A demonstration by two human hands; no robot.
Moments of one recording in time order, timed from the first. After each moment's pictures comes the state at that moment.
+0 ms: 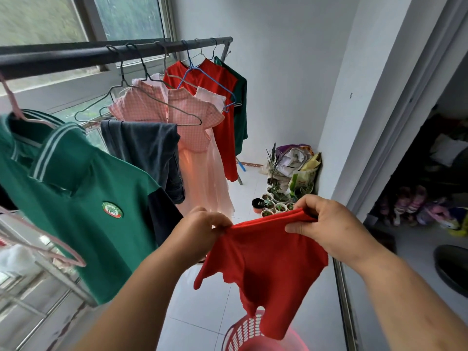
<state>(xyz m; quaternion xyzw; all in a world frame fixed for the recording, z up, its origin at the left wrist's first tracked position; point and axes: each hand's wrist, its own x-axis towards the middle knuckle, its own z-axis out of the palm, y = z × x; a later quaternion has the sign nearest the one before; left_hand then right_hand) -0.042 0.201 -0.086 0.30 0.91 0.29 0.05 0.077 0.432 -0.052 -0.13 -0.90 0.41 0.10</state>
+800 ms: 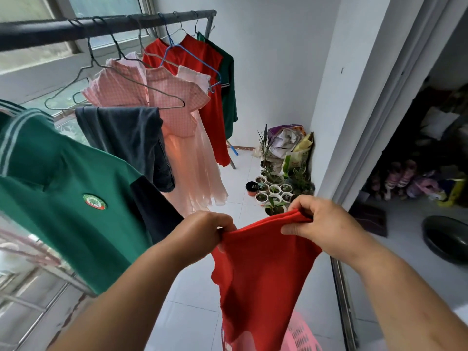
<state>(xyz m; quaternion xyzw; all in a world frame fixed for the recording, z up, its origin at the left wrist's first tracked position) -0.034 0.216 -0.102 0.35 0.90 0.22 0.15 0.092 0.436 -0.079 -0.16 -0.89 0.43 0.05</state>
